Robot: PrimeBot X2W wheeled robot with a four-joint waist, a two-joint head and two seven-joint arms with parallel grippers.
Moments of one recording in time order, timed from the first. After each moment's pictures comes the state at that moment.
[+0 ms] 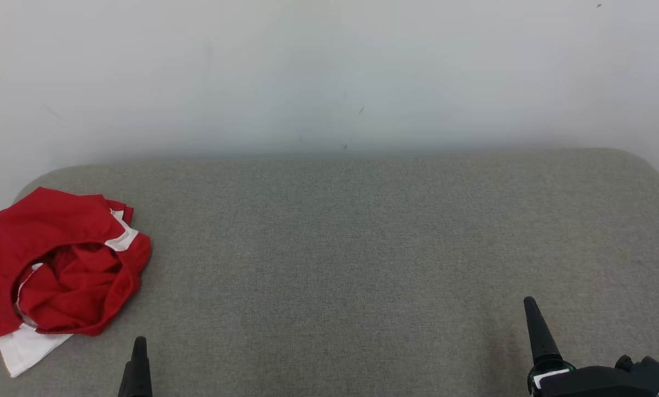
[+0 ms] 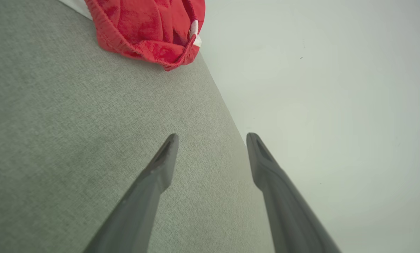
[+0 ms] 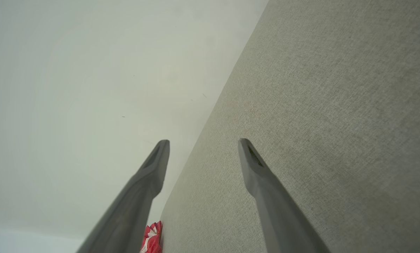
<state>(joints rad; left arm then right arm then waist) 0.00 0.04 0.09 0.26 -1.19 -0.11 -0.04 -0.04 -0.05 0.00 0.27 1.22 0.13 -0.04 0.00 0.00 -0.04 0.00</state>
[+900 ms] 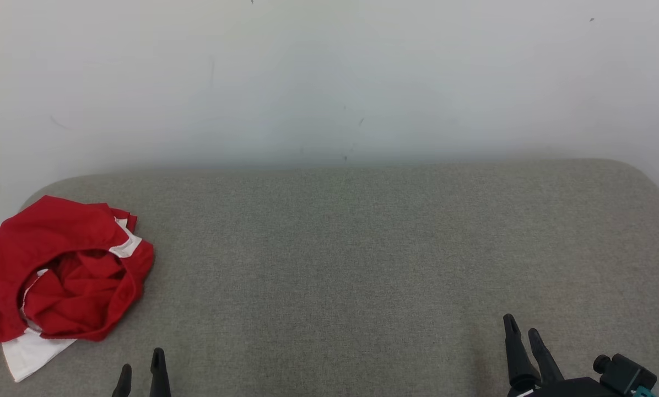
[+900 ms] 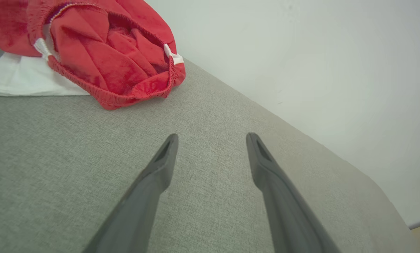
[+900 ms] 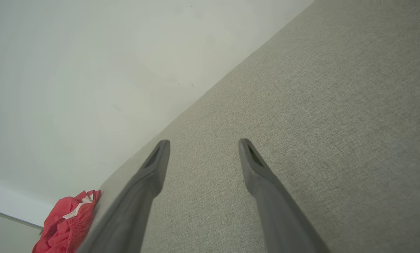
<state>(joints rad) 0.04 0.06 0.05 0.27 -0.63 -0.11 -0.12 -0.03 -0.07 0.06 0.34 0.81 0.13 -0.12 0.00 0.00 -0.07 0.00</state>
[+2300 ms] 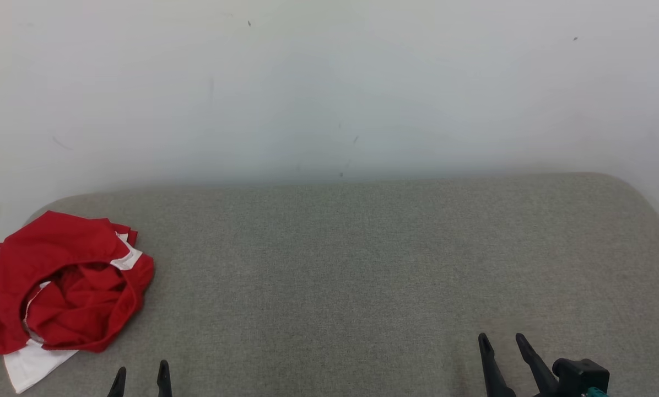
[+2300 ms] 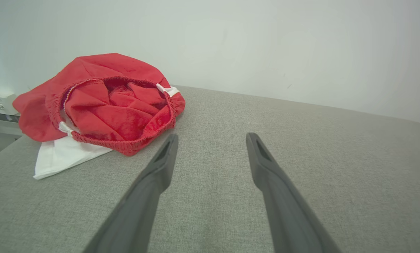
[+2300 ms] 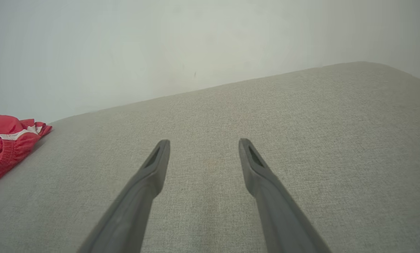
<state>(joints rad) 0.06 0.07 0.06 0.30 -0.22 -0.11 -0.22 -0.02 -0.06 0.09 0.38 0.30 0.13 -0.16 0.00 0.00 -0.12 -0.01</state>
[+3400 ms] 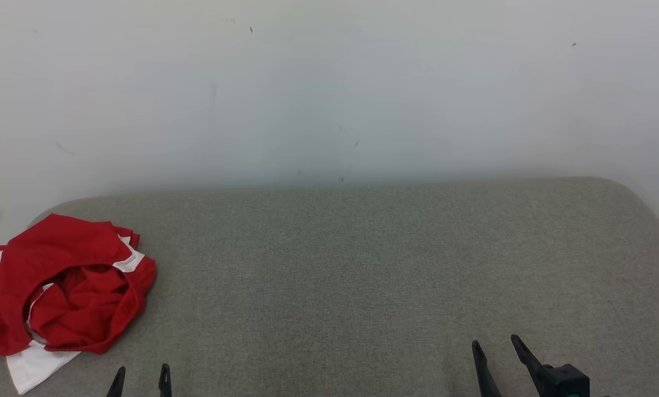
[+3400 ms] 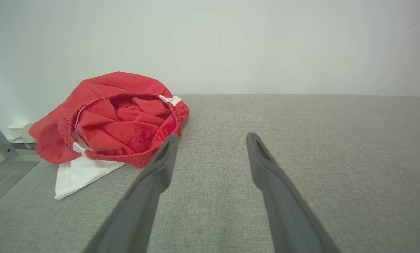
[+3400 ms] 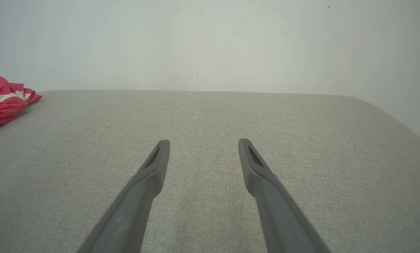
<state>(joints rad) 0.06 0.07 0.08 0.32 -0.07 -0.12 -0.26 0.00 -0.05 0.07 0.37 0.06 0.13 -0.18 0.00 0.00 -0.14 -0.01</state>
